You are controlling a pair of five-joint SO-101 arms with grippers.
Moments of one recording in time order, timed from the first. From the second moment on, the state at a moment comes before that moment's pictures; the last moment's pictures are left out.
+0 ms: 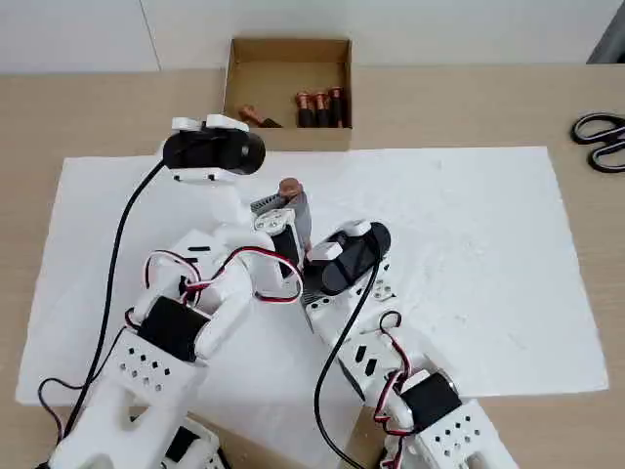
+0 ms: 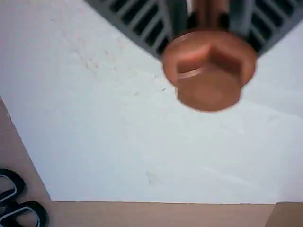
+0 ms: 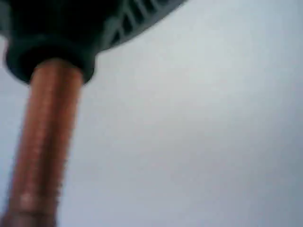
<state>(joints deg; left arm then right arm) 24.4 -46.8 43.7 44.4 32.4 -35.1 -78.4 81.8 29.8 -3.3</state>
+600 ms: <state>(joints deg) 24.7 -46.9 46.5 44.5 29.2 -35.2 -78.3 81.8 29.8 -3.1</state>
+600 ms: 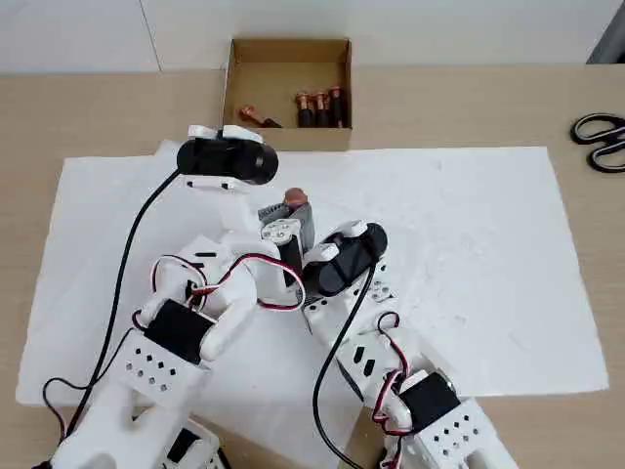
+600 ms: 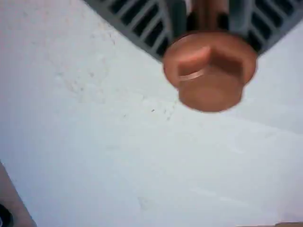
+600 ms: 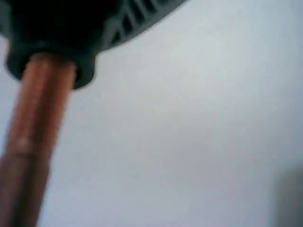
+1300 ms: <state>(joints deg) 24.9 -53.1 48.7 53.1 29.0 -35.4 -78.2 81.8 29.8 -2.9</state>
